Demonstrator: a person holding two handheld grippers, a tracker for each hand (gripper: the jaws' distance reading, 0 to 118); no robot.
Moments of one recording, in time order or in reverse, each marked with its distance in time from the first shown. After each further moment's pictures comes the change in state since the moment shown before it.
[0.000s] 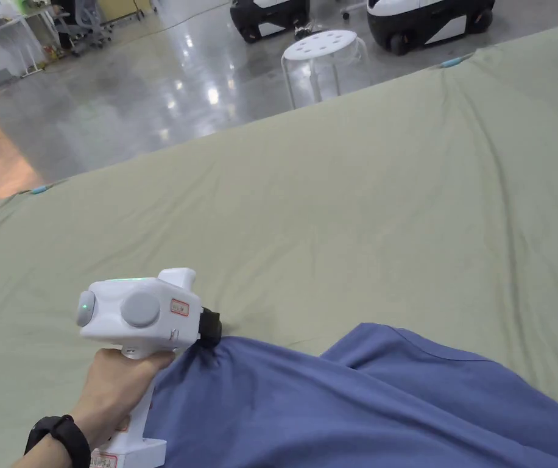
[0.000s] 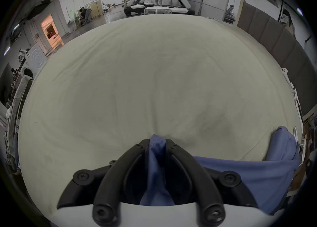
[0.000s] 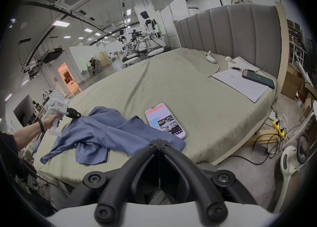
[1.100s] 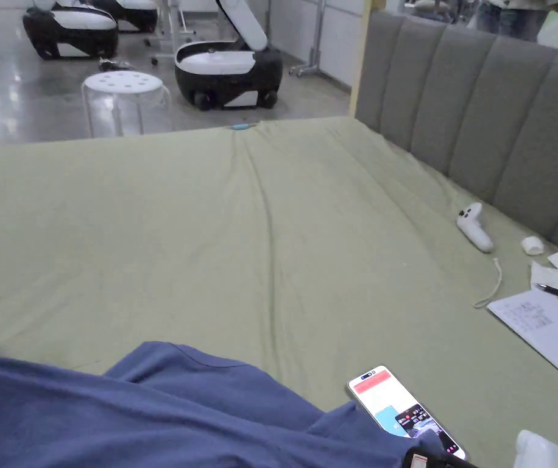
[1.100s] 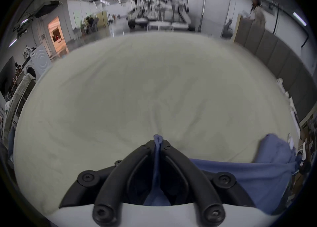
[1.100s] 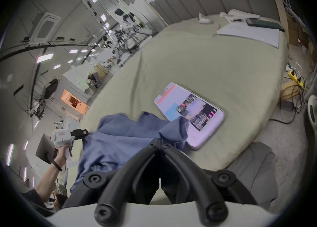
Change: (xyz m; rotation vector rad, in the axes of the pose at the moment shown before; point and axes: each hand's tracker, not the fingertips) left arm -0.031 -0.027 0.066 0.260 -0.039 0.046; right arm 0.009 -0.009 -0.058 -0.040 0.147 -0.313
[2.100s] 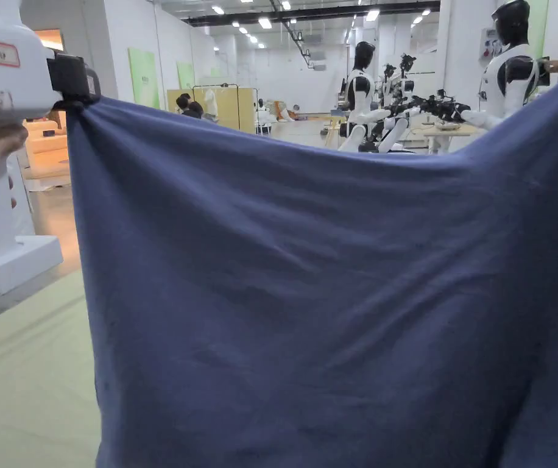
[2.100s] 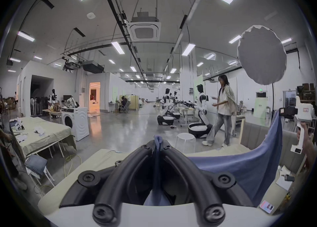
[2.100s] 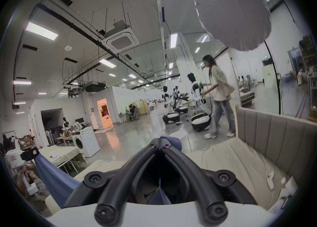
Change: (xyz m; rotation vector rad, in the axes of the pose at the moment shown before) left arm -0.041 0.173 0.423 0.785 0.232 0.055; right arm -0.385 0.381 -0.007 0.525 0.274 0.514
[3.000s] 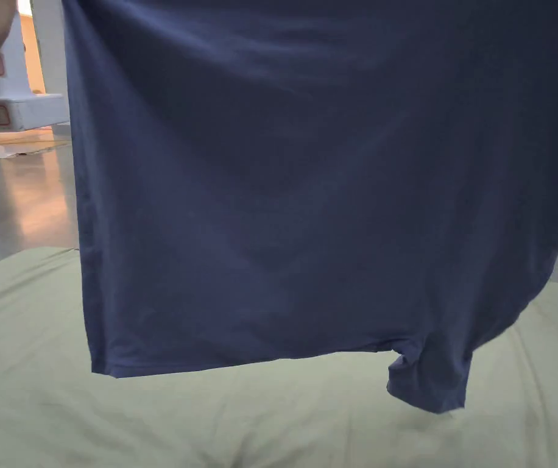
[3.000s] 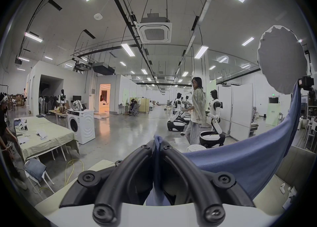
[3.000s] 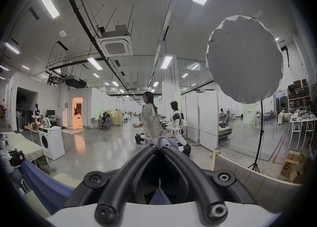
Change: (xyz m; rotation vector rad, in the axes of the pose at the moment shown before) left arm 0.017 0.060 -0.197 0.020 0.115 0.002; right arm -0.065 0.161 -0.113 0.155 -0.228 0.221
